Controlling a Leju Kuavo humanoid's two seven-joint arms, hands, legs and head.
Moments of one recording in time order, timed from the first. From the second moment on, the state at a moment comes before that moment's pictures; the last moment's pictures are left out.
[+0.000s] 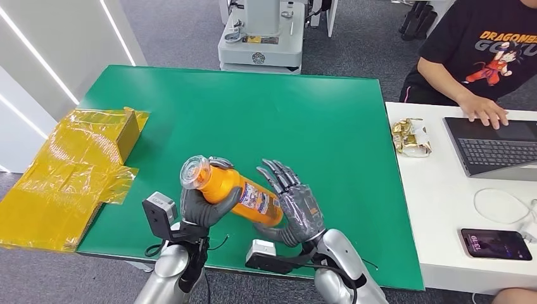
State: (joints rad) left arm -0.11 -0.15 -0.39 -1.47 0.08 0.05 -0.55; right arm -0.31 0.01 0.57 -1.19 0.89 -0.32 -0.30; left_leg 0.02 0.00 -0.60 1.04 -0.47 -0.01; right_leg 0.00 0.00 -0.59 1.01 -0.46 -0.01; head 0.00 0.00
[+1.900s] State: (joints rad) left arm -0.13 0.36 -0.20 -1.49 -1.06 0.31 -0.24; right arm -0.05 0.02 0.62 -1.67 0.53 -0.51 -0.47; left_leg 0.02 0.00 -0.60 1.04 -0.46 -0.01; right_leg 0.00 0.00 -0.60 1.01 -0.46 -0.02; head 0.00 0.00
